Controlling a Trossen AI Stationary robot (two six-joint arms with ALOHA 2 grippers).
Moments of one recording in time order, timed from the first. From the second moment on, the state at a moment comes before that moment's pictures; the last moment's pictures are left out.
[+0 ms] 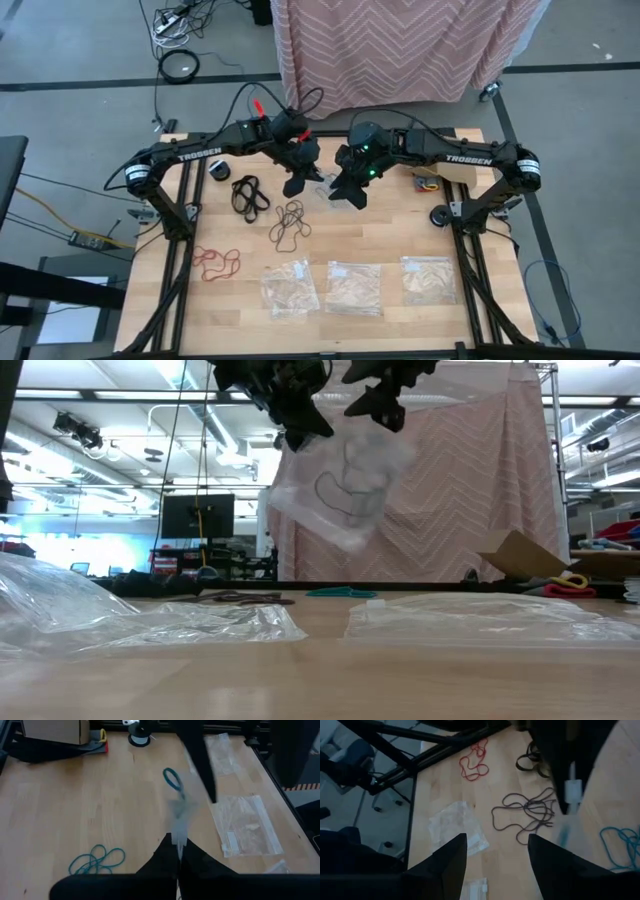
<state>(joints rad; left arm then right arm) 0.37 1.64 1.48 -0.62 0.51 0.26 -0.19 1.53 1.45 -0.63 -0.39 0.27</state>
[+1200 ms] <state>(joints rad) 0.41 1.49 1.48 -0.92 0.46 0.32 -0.38 1.47 1.16 -0.54 -0.14 0.22</state>
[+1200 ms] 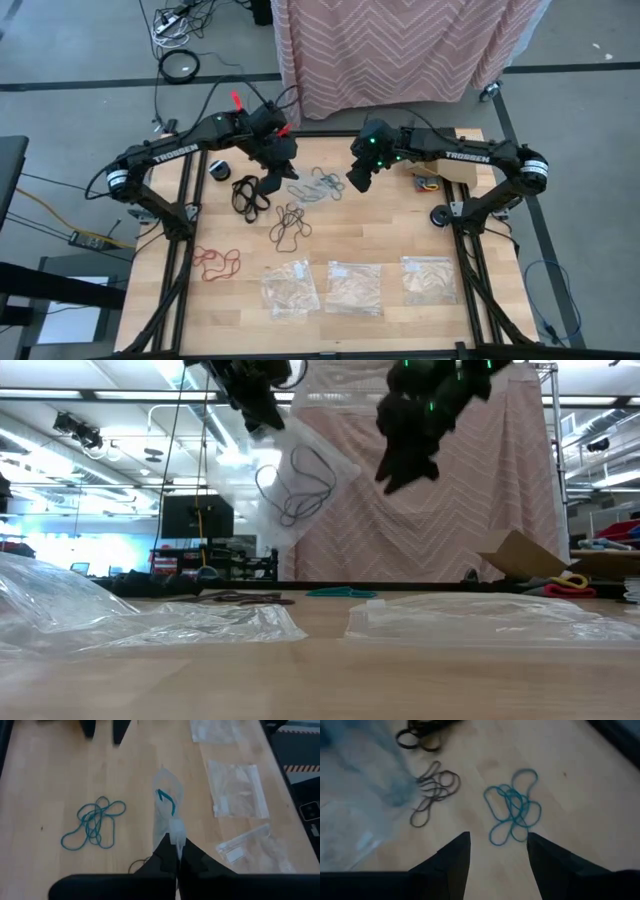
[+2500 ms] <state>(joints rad) 0.46 1.33 1.48 -0.91 0.41 0.24 -0.40 1.90 1.09 -0.21 -0.16 0.40</state>
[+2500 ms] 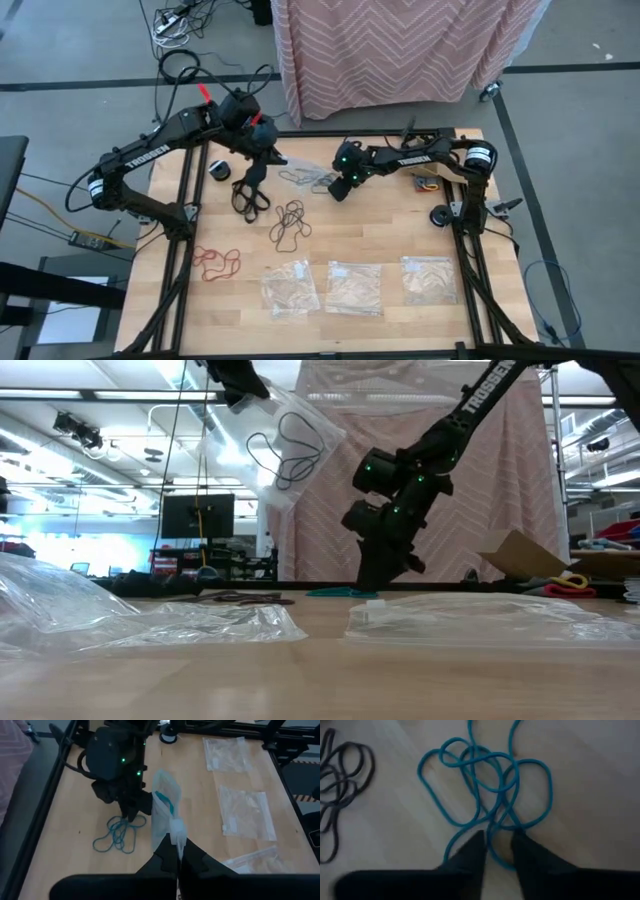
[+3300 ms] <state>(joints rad) 0.46 1.33 1.48 -0.93 0.36 0.28 -0.42 1.65 1.08 -0.30 -0.25 0.27</state>
